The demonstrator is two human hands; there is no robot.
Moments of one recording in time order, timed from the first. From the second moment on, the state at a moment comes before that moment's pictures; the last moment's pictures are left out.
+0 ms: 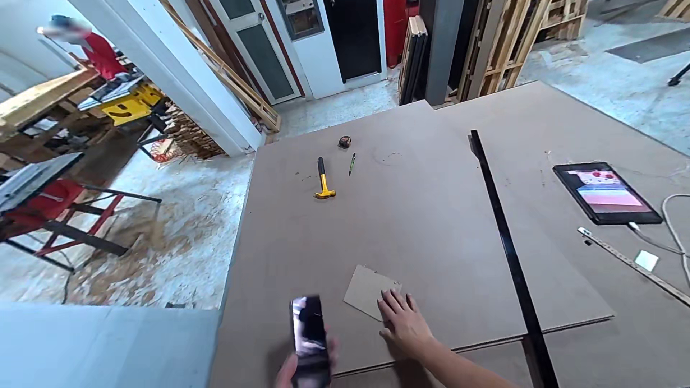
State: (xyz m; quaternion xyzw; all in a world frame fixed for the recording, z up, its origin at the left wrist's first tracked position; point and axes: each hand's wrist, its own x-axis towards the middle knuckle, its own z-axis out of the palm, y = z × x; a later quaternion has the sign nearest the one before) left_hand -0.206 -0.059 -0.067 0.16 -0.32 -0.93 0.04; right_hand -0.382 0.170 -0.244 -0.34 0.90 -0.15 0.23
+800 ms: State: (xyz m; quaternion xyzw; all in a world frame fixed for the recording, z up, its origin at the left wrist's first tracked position) left_hand -0.766 -0.047 -0.239 0.00 -0.41 -0.91 0.06; right_hand -0.848 0.206 -0.299 -0.01 0.89 -0.40 -0.20
